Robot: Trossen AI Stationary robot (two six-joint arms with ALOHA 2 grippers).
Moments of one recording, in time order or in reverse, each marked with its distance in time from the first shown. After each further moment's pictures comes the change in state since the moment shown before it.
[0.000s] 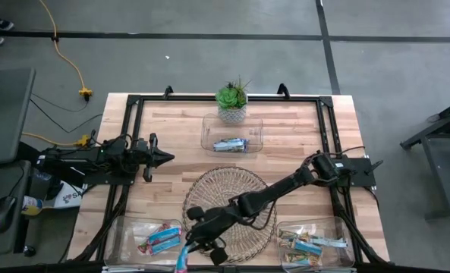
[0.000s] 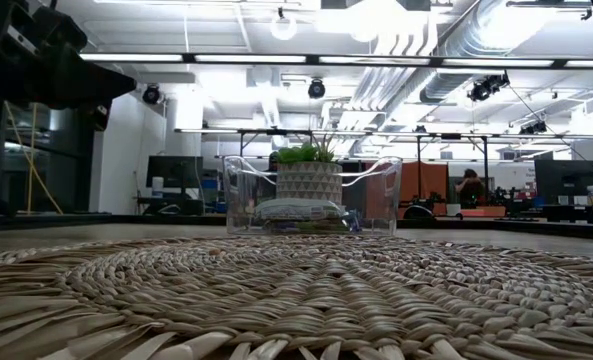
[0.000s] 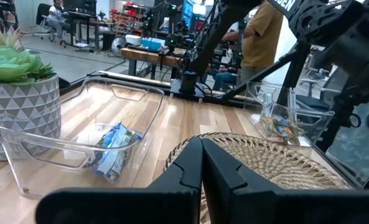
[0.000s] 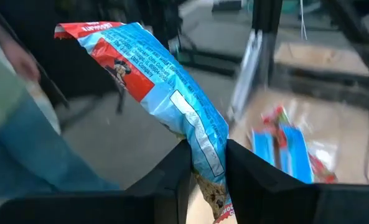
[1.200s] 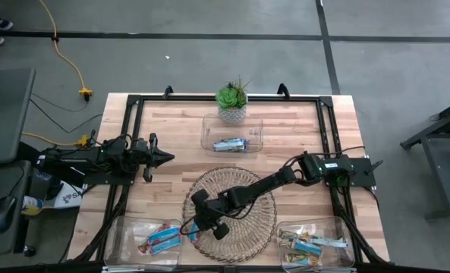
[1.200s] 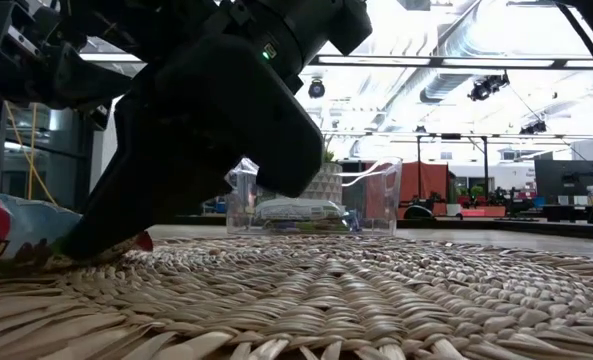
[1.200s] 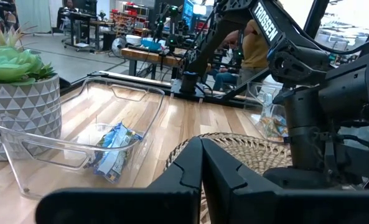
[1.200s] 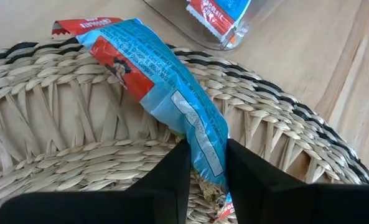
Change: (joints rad) left arm 0.000 -0.001 0.000 0.000 -0.002 0.000; right arm -0.093 0.152 0.000 -0.347 0.186 -0.398
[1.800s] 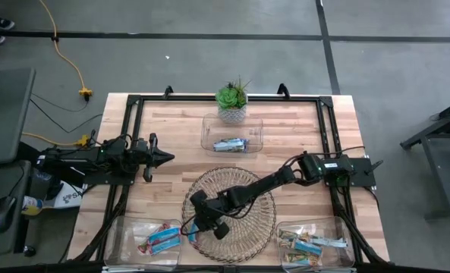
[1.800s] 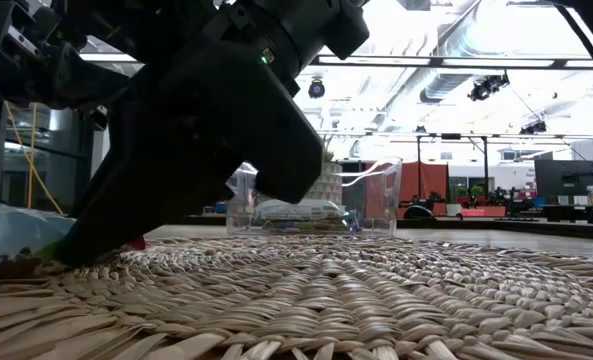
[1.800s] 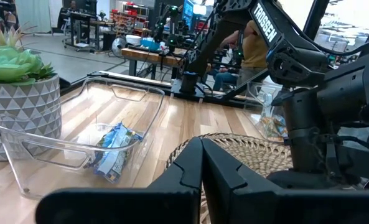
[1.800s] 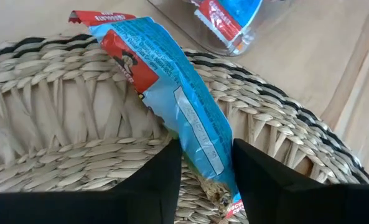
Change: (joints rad) left arm 0.000 0.000 0.000 0.000 0.000 0.000; right arm -0.006 0.007 0.000 0.008 -0.024 -0.045
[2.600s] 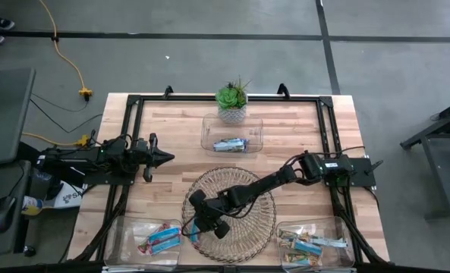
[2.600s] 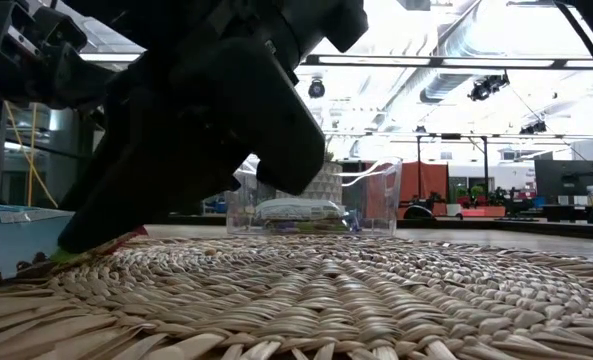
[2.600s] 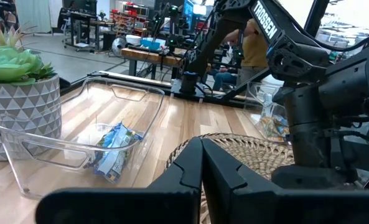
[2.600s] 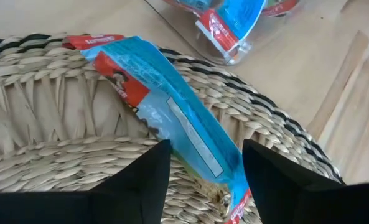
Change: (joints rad) left arm 0.000 0.000 0.000 0.000 0.000 0.000; right arm 0.001 -0.018 0.000 0.010 0.007 -0.070
